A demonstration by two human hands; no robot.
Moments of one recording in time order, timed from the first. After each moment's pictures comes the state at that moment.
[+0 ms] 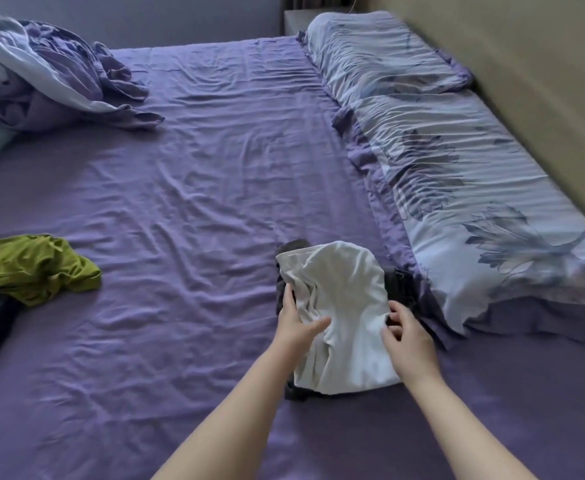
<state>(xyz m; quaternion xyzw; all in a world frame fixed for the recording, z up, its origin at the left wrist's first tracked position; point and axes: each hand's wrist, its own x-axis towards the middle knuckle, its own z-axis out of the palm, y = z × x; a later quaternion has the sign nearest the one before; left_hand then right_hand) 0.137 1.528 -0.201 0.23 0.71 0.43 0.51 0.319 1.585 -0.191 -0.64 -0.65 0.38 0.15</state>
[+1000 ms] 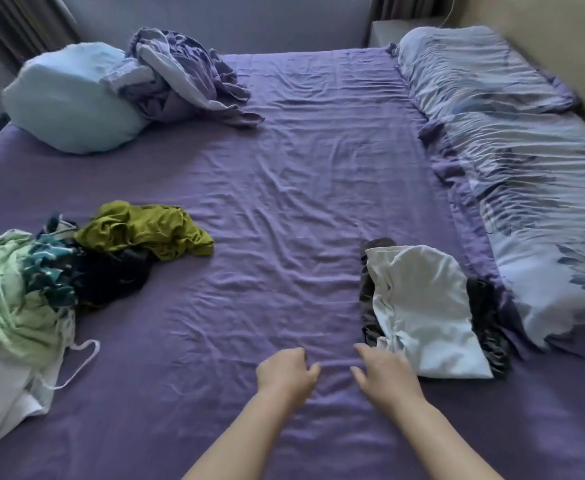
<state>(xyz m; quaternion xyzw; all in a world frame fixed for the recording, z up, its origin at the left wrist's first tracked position) 0.063 1.351 -0.162 0.36 0.87 -0.02 0.33 0.206 1.452 -0.152 -0.38 -0.89 0.18 -0.18</state>
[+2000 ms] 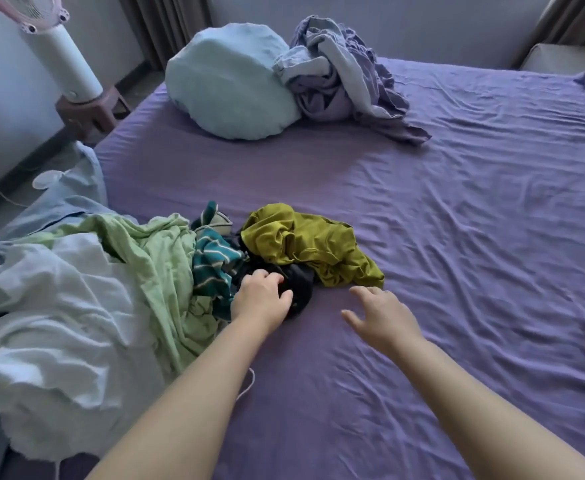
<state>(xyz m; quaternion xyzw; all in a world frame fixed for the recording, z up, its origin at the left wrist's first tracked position) -0.347 1.221 -0.151 0.26 0.94 0.11 0.19 -0.200 1.368 -0.147 -0.30 -0.93 0.17 -0.11</state>
